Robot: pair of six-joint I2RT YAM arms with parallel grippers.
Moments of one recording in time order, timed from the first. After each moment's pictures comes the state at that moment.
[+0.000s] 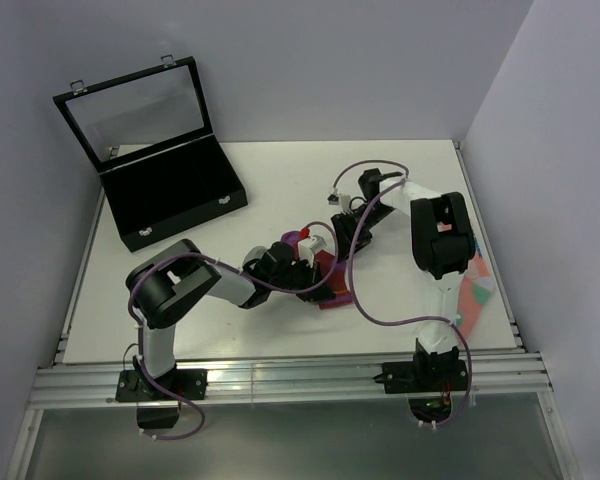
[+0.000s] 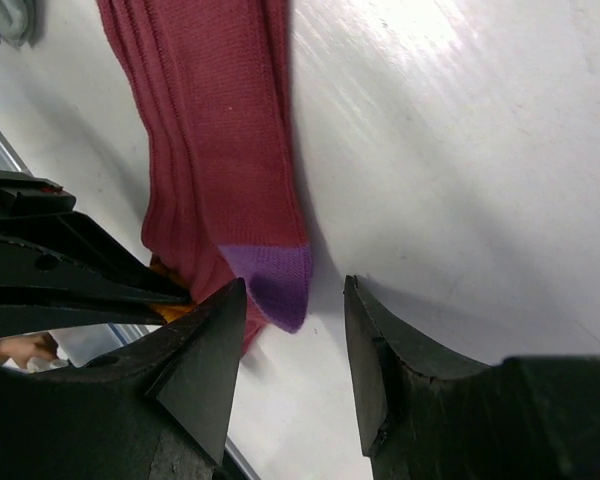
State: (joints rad) left arm -0.89 1.92 0.76 0.70 0.46 -0.57; right arm 0.21 2.11 1.47 -0.95 -0.70 -0.40
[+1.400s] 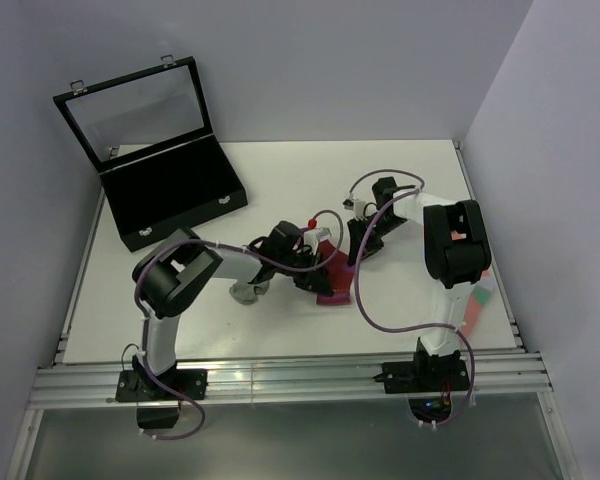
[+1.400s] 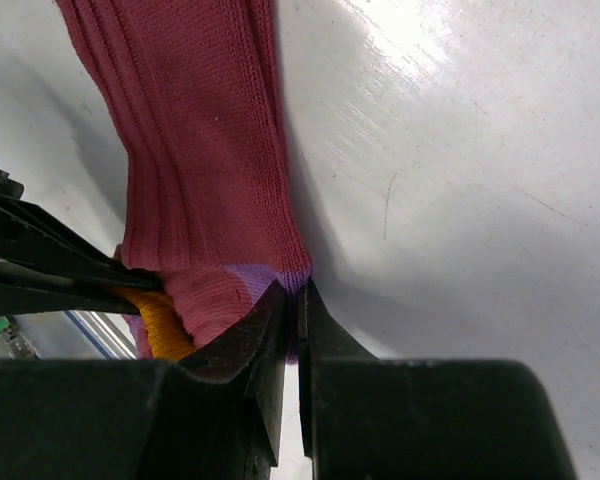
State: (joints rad) left arm -0.80 1.99 0.97 0.35 0.68 -0.54; right arm 0.15 1.99 1.26 -0.77 -0.64 -0.27
